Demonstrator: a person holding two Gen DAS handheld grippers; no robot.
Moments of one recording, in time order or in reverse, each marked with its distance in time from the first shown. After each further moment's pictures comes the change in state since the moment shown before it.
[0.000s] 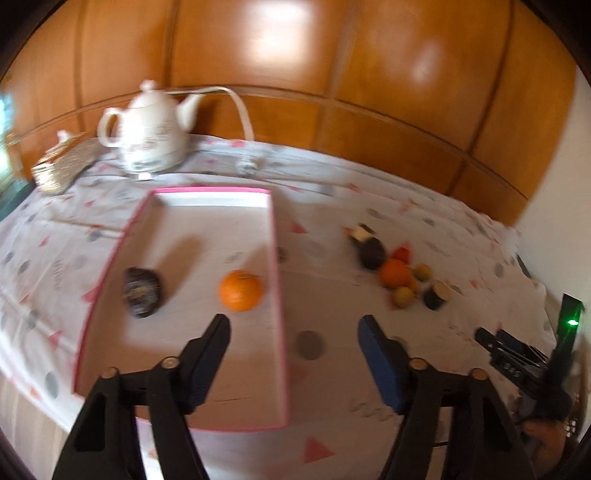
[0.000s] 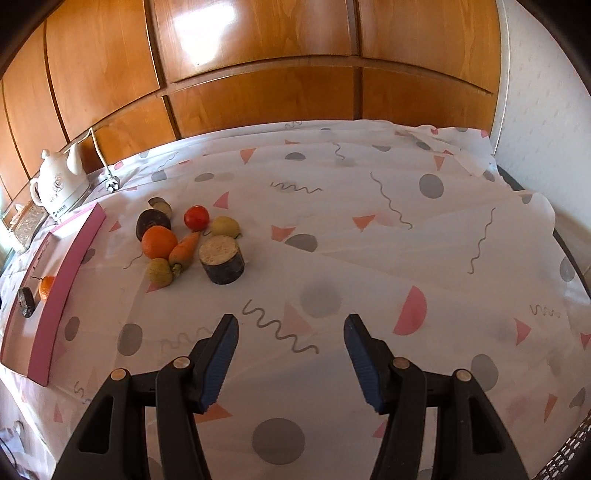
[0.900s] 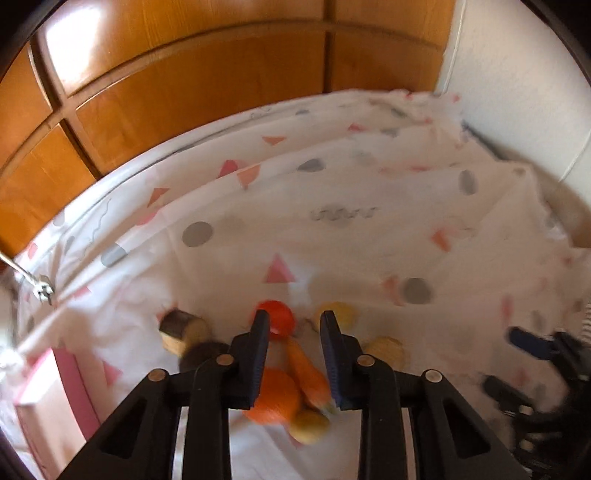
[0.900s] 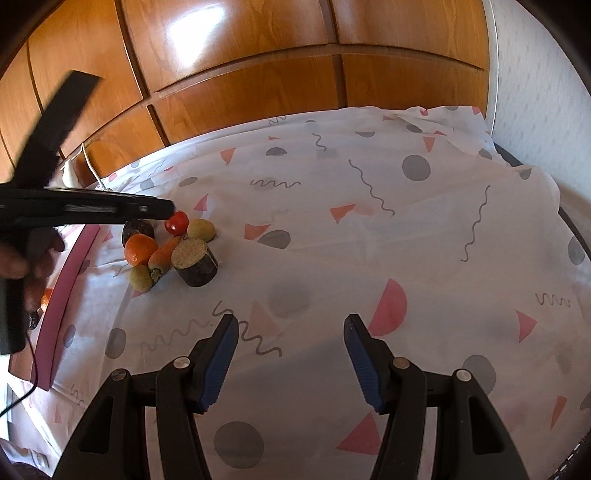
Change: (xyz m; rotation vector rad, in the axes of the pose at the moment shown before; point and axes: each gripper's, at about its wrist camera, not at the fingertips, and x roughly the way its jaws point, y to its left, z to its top) left arm 0.182 -0.180 0.086 0.597 0.278 -0.166; right arm 0.009 -0.033 0.001 0.070 0.020 0.059
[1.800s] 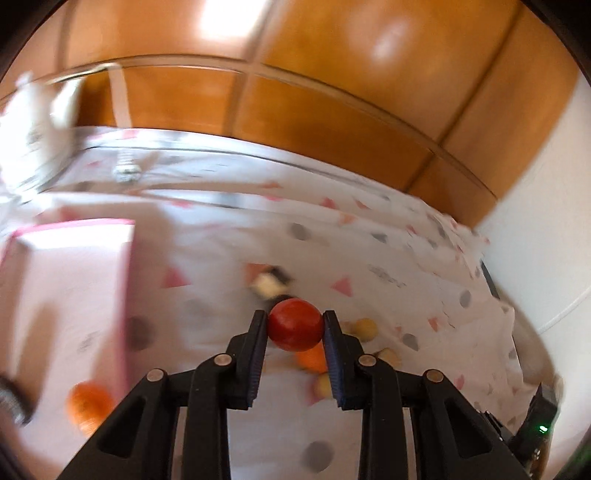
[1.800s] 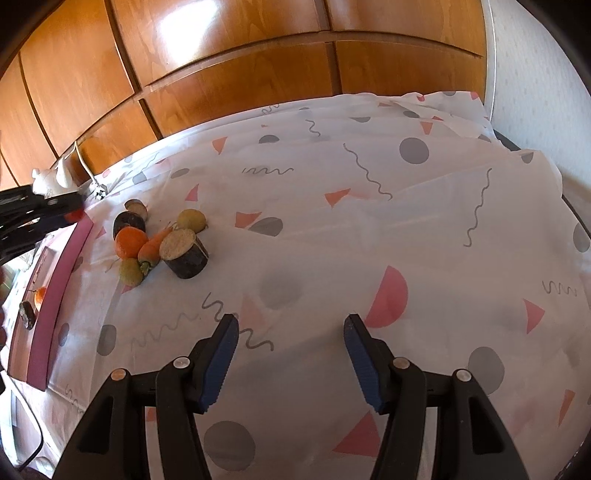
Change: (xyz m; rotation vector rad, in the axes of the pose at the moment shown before) left arm -0.089 0.090 -0.092 -0.595 -0.253 -0.057; right arm 0.010 -0.004 -0.004 0.016 0.032 -0.003
